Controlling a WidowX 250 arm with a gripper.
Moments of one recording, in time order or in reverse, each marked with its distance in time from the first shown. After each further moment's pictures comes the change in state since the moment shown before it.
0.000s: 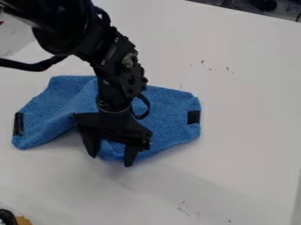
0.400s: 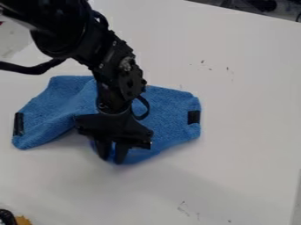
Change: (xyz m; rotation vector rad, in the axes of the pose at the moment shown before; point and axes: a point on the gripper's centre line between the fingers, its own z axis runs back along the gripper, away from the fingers) arm 0.003 -0.003 -0.003 -0.020 -0.032 0.008
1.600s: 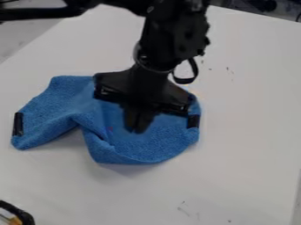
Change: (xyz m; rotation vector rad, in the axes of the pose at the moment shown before) arm -0.007 -0.041 0.096 0.126 -0.066 0.134
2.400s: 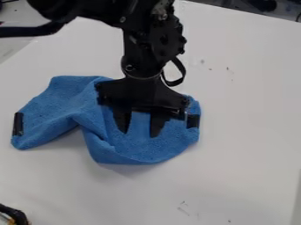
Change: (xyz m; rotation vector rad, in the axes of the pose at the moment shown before) arm 0.014 0.001 -0.025 -0.164 -0.030 -0.111
